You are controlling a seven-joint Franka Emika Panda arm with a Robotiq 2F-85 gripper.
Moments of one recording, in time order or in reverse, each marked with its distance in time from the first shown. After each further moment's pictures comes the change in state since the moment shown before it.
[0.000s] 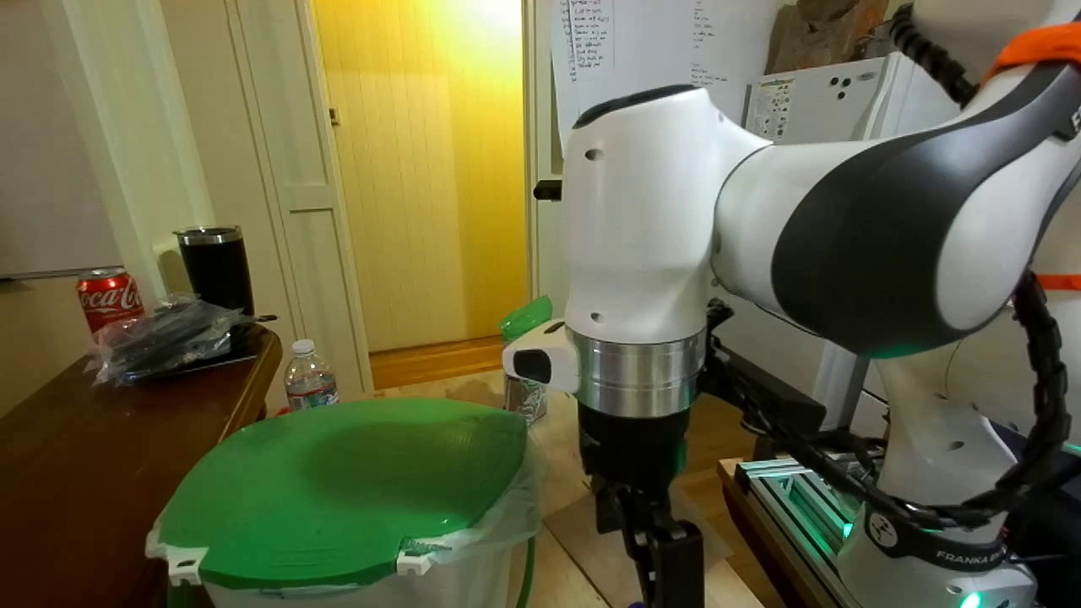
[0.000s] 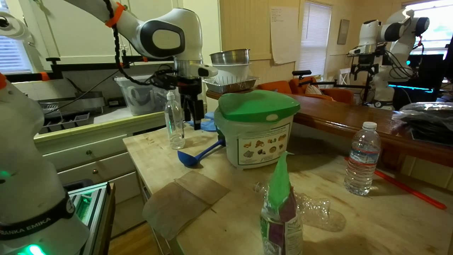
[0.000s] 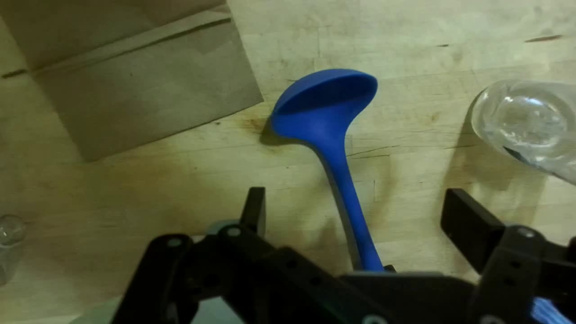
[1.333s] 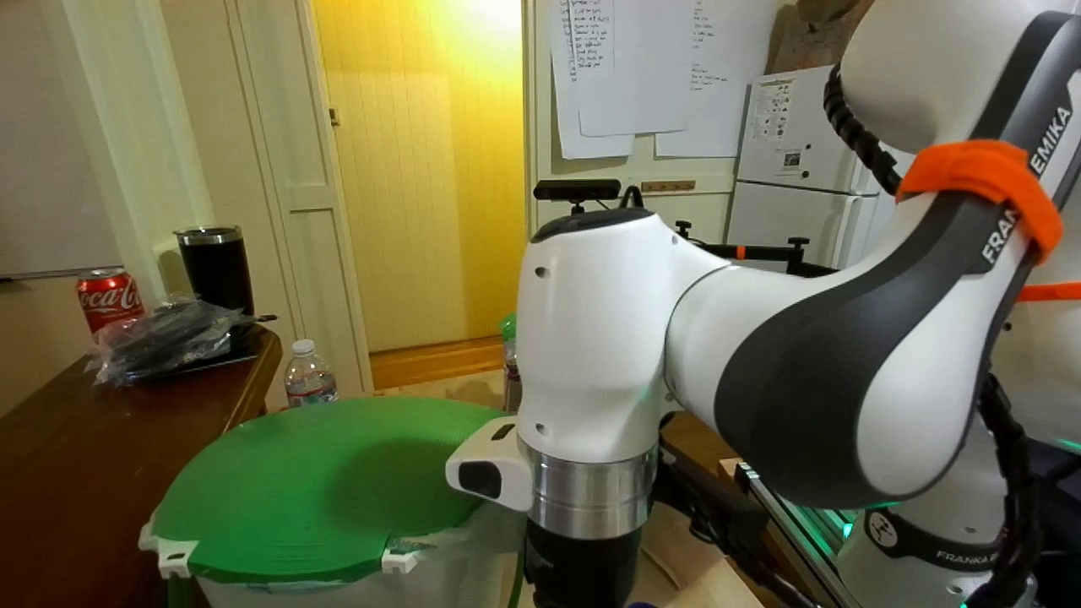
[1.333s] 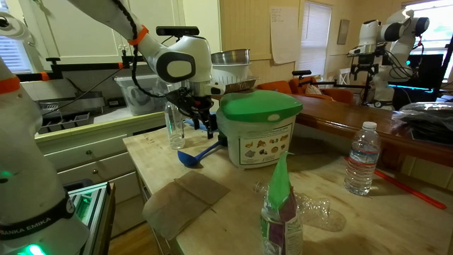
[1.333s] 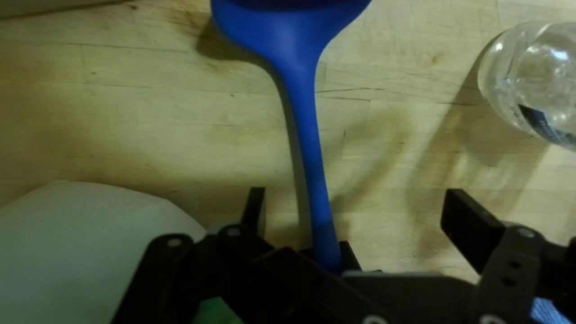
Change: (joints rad) arm 0.050 0.223 0.004 0.032 0.127 0.281 -0.213
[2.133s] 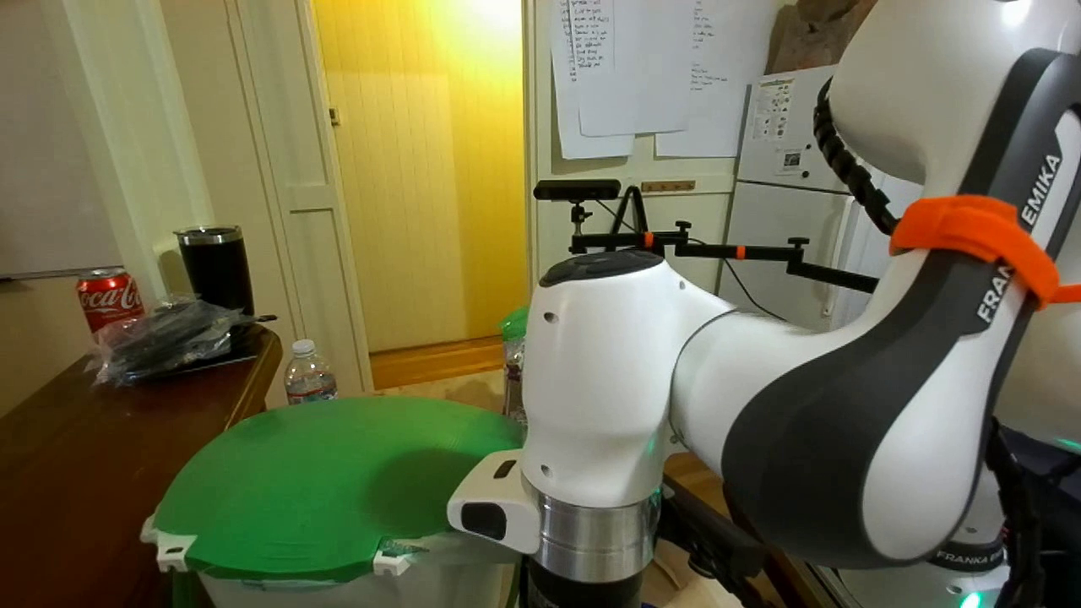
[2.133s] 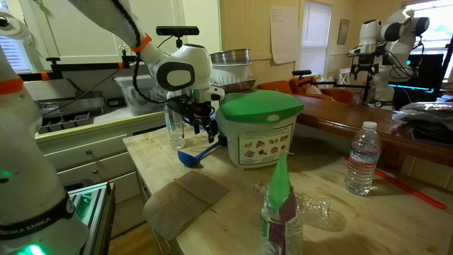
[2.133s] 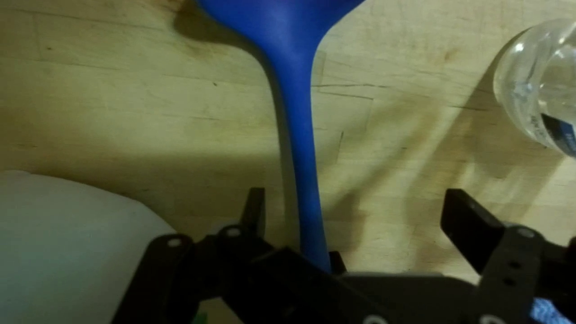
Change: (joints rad) arm 0.010 0.052 0.015 -0.021 0.020 0.099 -0.060
